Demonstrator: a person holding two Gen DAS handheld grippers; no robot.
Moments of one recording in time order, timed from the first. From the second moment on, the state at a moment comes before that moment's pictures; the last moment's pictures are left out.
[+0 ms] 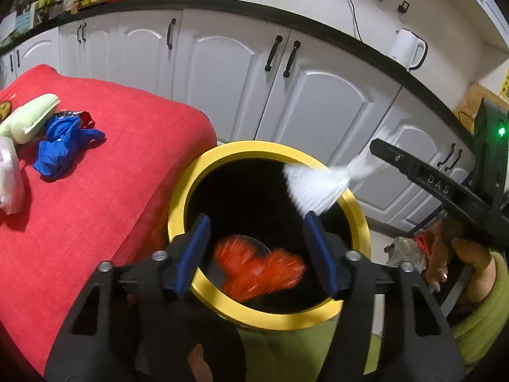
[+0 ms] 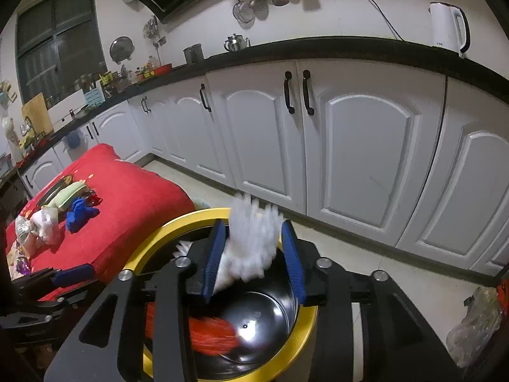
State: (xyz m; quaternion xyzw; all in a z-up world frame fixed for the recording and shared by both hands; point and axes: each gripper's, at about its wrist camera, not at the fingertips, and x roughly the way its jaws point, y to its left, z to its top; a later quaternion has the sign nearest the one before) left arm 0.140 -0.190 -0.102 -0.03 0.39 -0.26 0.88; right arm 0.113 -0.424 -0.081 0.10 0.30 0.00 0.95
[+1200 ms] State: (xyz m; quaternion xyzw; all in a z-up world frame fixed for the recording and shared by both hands) left arm 0.077 -0.055 -0.017 -0.08 0.24 -0.07 0.97; right arm 0.090 -0.308 -0.020 0.04 0.24 0.12 0.96
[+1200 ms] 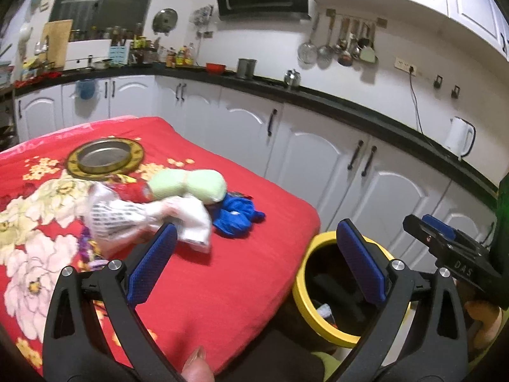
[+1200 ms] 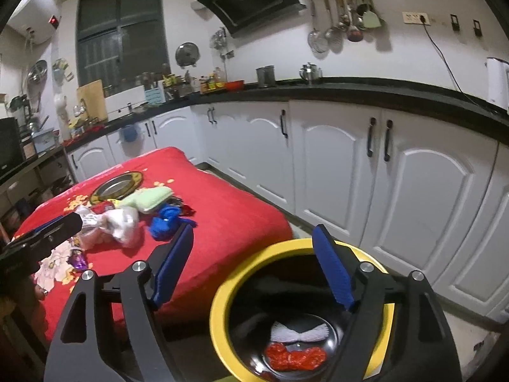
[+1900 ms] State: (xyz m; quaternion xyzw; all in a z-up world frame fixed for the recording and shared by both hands) left arm 0.049 0.044 0.024 -0.08 0.20 0.03 0.98; right arm 0.098 -0.214 0.035 0.01 0.20 0.23 0.95
